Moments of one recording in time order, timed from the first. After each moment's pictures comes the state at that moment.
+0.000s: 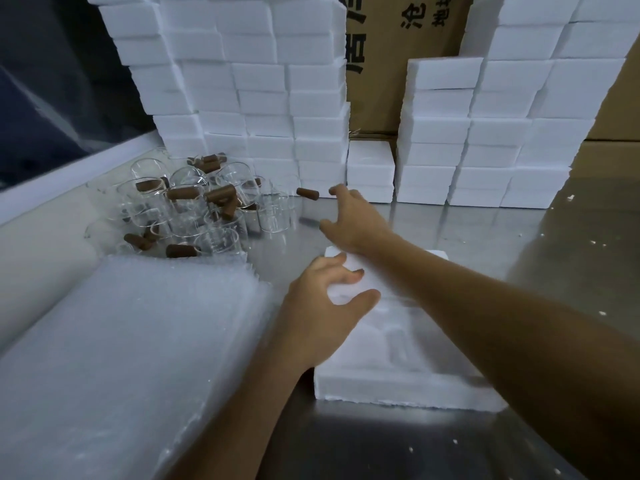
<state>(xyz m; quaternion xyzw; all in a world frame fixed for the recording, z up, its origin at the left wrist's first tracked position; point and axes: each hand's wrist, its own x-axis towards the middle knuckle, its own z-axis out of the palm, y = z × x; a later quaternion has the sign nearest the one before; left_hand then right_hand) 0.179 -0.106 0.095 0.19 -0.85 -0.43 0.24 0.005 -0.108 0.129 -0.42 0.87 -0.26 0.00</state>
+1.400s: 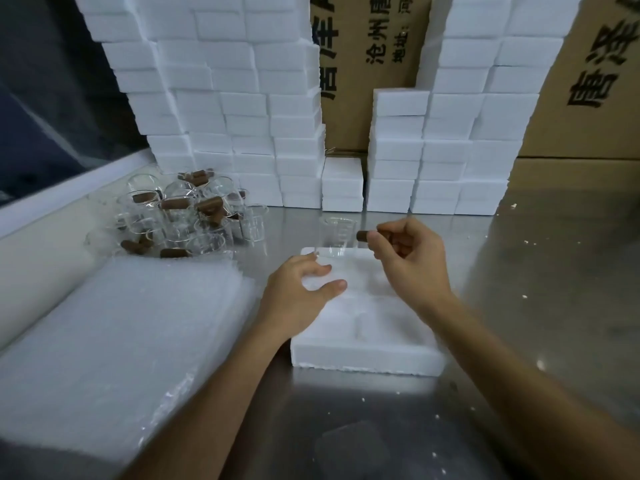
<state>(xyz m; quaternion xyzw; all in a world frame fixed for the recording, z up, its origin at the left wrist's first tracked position) 0.177 -0.099 0.103 0.23 -0.84 -0.43 0.24 0.067 0.043 0.135 -0.31 0.68 -0.66 -0.05</state>
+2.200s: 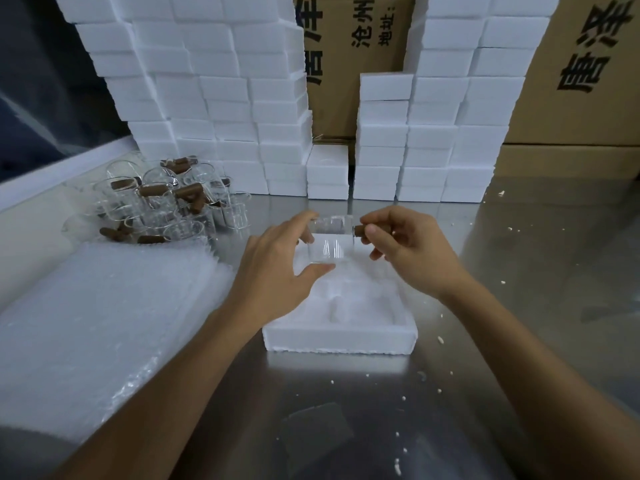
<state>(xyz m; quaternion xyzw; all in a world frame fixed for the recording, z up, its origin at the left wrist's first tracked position) 0.183 -0.085 0.126 0.08 -0.91 -0.19 0.35 0.054 0.089 0.154 -0.40 0.73 -0.55 0.05</state>
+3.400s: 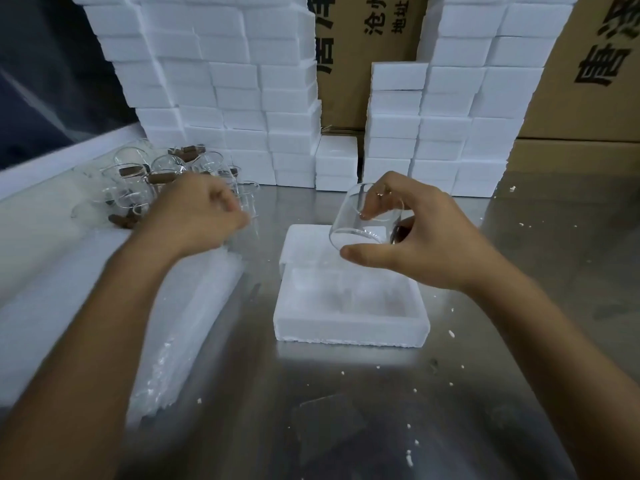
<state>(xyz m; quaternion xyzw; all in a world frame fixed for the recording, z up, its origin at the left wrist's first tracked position) 0.230 -0.140 0.200 0.31 -0.87 -0.29 0.25 0.089 0.095 0.196 -0.49 0.77 -0.41 -0.01</state>
